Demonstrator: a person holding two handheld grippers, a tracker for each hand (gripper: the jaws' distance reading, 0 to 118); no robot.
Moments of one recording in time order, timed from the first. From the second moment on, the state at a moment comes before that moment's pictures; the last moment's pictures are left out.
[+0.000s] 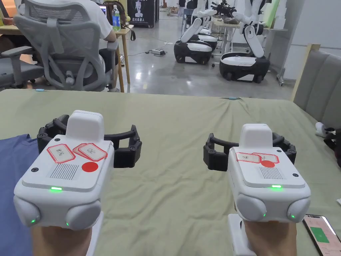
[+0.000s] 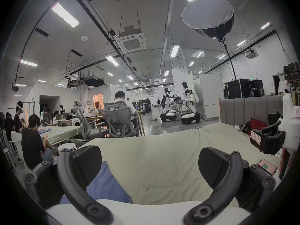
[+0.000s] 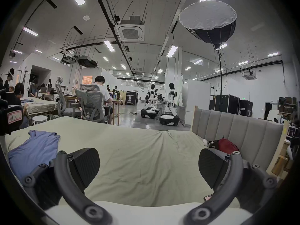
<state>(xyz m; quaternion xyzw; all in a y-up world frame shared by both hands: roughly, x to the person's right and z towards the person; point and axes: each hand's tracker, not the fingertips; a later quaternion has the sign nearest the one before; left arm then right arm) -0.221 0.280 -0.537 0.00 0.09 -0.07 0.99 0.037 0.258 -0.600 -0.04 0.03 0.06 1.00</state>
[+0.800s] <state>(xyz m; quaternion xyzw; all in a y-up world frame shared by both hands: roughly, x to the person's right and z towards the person) -0.367 0.277 -0.427 -0.04 0.31 -0.05 0.95 -0.149 0.260 -0.581 -0.05 0.27 0.06 0.96</state>
